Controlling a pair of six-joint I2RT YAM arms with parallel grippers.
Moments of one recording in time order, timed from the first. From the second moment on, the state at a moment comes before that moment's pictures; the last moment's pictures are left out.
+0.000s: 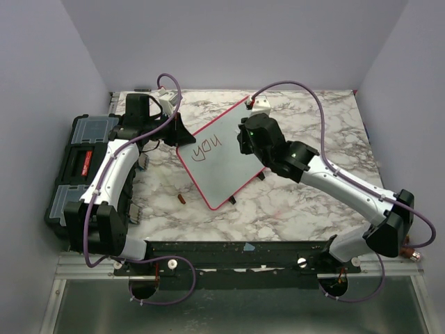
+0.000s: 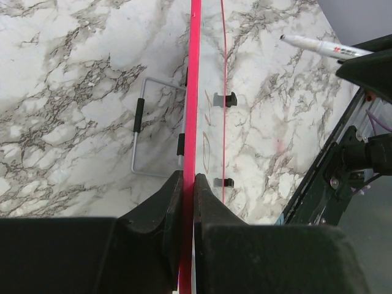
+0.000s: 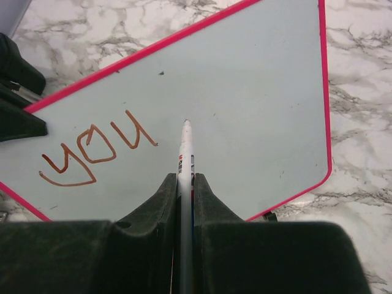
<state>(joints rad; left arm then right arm) -0.10 1.42 1.27 -0.52 0.83 -0.02 0.89 1.47 1.39 -0.41 0.49 0.36</state>
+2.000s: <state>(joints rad) -0.11 1.39 1.27 -0.54 0.78 -0.03 0.77 1.48 1.28 -0.14 0.16 0.39</state>
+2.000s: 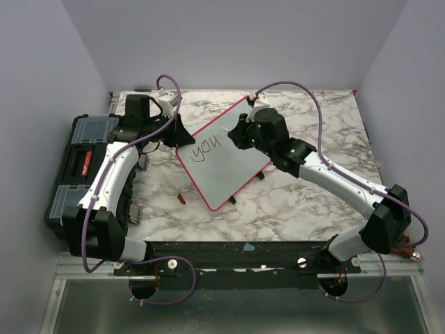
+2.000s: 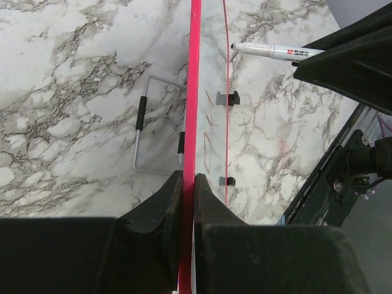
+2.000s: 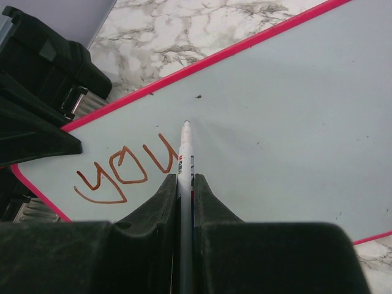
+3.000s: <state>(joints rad) -0.11 1.39 1.27 -0.53 0.79 -0.03 0.74 1.57 1.35 -0.15 0.09 0.36</state>
